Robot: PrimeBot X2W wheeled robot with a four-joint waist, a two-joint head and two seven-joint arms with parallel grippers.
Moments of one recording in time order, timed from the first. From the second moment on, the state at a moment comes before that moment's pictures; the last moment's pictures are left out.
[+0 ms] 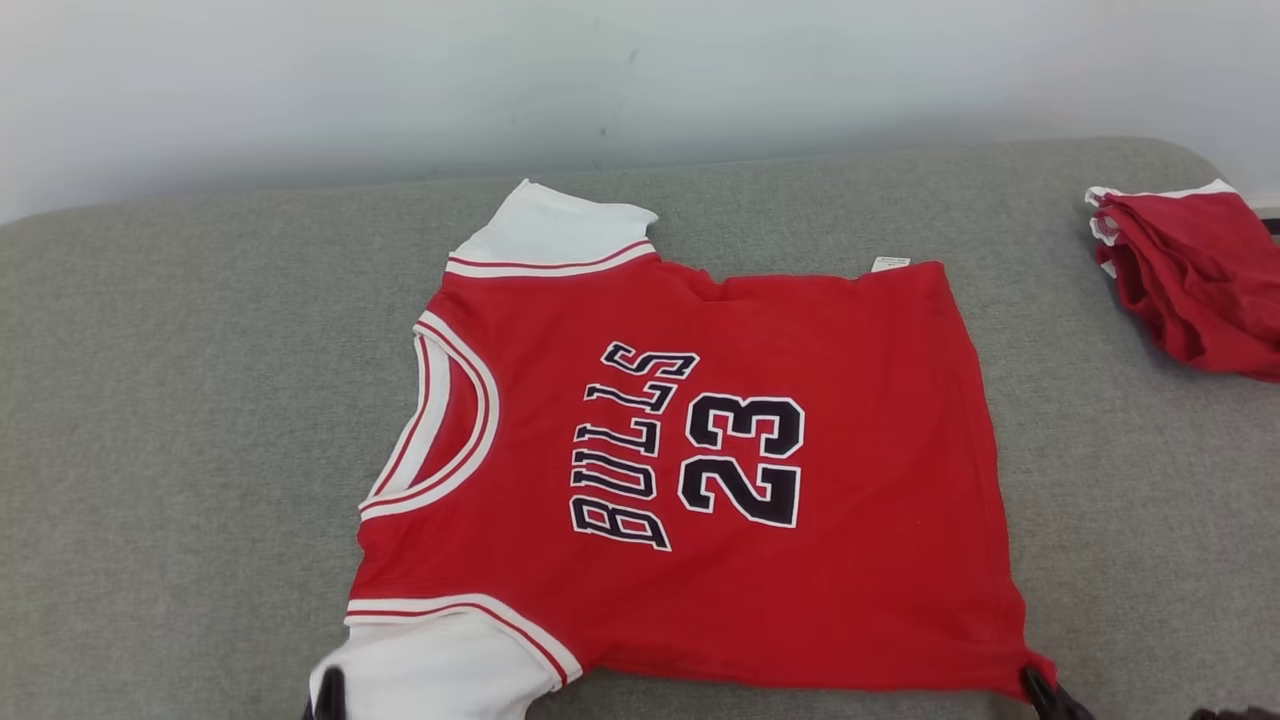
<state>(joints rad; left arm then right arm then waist) 0.24 0.17 -0.16 -0.02 -0.73 0.05 -0.26 0.14 -0.58 0.44 0.16 0.93 0.13 -0.26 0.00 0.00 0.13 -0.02</state>
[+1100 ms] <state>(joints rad) -0.32 0.26 -0.21 0.42 -0.62 -0.06 -0.24 -0.30 -0.45 0.55 0.43 0.94 0.13 -0.26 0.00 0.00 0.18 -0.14</state>
